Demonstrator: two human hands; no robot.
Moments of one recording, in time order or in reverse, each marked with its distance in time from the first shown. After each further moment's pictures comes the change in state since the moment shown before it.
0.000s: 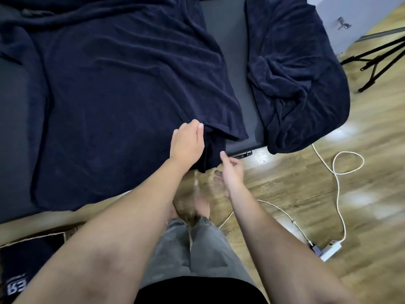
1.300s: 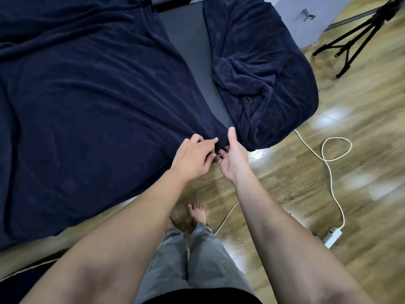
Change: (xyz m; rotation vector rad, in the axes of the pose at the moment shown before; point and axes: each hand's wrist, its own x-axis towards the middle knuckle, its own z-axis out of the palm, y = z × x) left_hand -0.013 0.049 0.048 0.176 -0.292 0.485; right_hand 0.013 -0.081 -0.052 0.431 -0.183 -0.009
